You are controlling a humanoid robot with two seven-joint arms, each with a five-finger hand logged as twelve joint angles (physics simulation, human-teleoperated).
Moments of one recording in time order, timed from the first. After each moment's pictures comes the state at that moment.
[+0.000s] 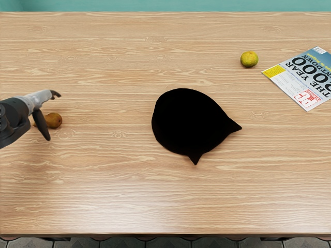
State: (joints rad) left arm -1.01 0.76 -0.14 -1.36 1.13 0.07 0.61; right arm 0.05 0.00 0.24 0.20 0.07 0.02 -0.13
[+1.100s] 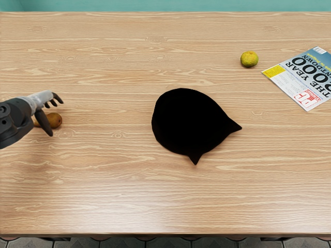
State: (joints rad) left arm -1.01 0.72 -0.14 -1.30 1.13 0.07 0.61; right arm 0.05 0.00 0.24 0.20 0.07 0.02 -0.13
